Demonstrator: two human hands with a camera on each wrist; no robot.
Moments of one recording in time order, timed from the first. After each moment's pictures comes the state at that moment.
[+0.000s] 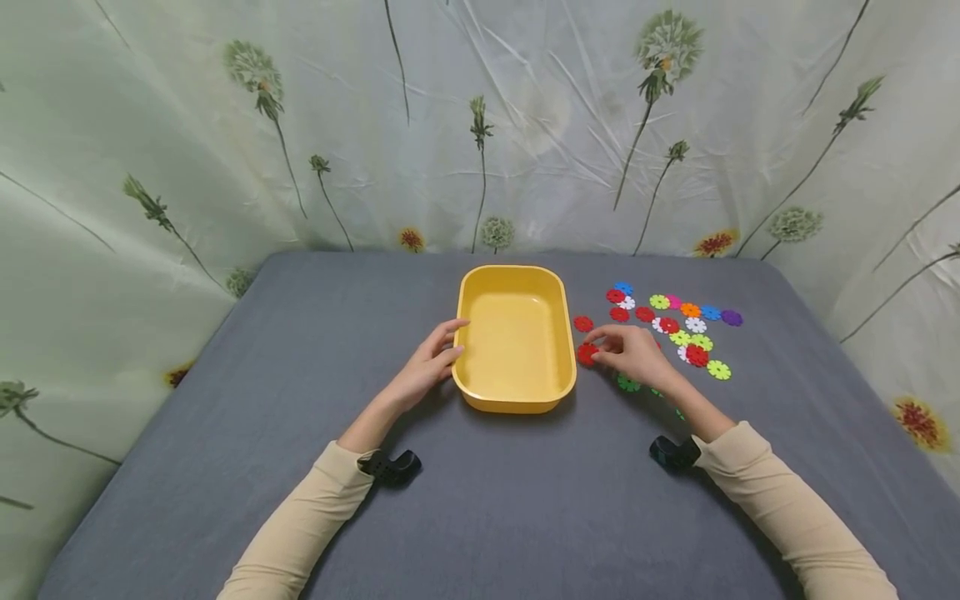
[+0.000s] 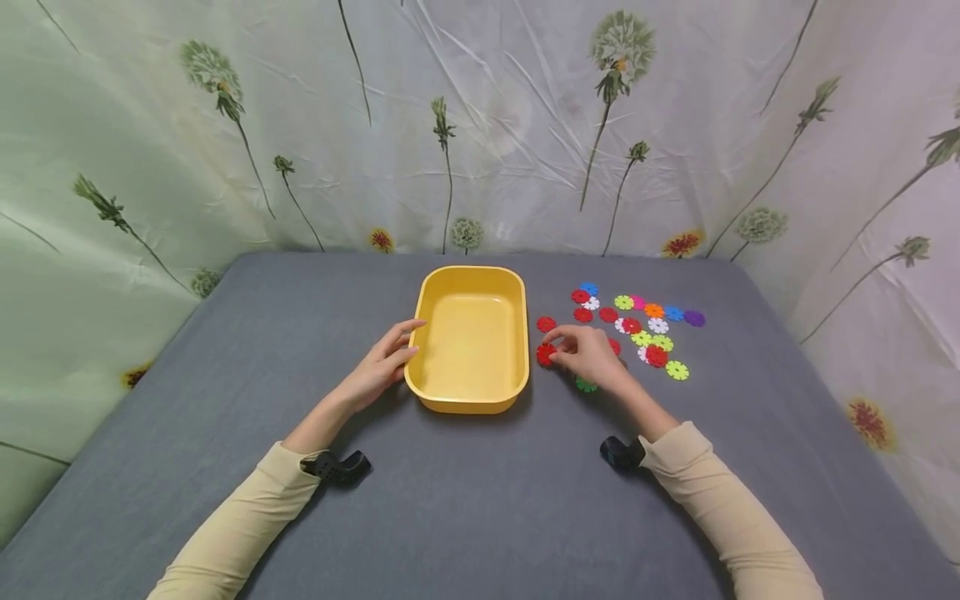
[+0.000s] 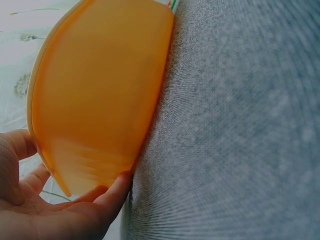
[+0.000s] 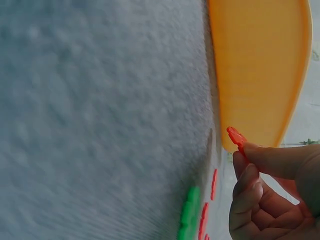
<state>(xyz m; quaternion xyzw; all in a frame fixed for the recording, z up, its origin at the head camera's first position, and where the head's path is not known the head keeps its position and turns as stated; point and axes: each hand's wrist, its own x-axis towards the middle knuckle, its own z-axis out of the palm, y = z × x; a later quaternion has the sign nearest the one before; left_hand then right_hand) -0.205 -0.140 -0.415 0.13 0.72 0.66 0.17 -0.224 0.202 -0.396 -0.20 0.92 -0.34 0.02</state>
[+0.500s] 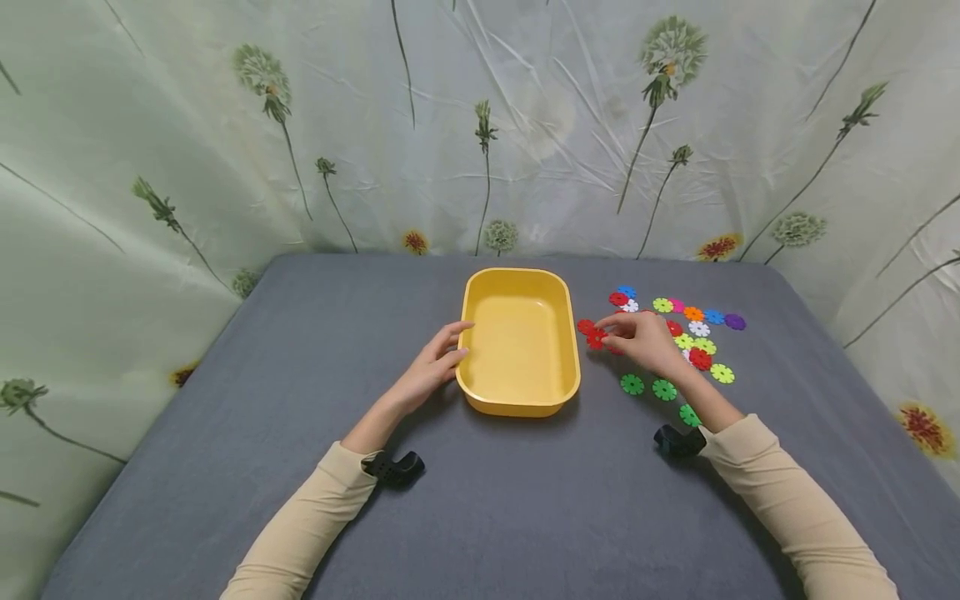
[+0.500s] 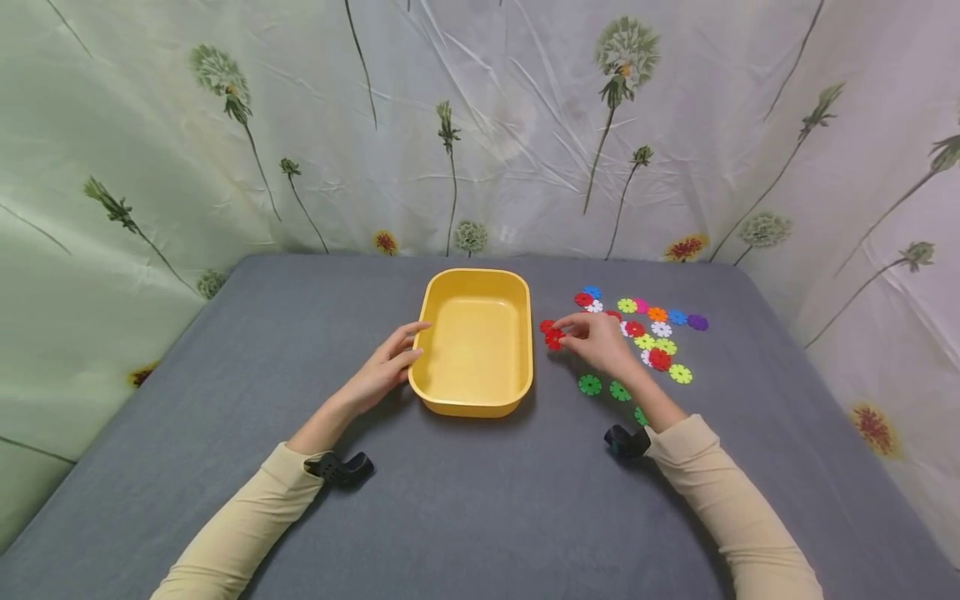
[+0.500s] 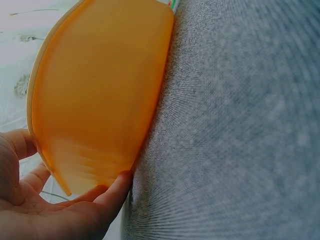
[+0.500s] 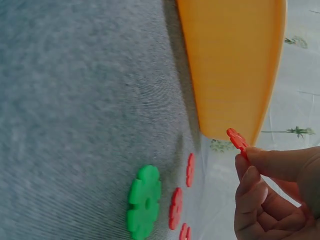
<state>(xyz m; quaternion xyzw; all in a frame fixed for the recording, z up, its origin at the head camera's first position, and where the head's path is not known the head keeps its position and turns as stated) -0.205 -0.140 -0.415 0.13 0.72 0.66 0.16 -0.233 0.207 -0.380 -0.18 0.92 -0.34 -0.01</state>
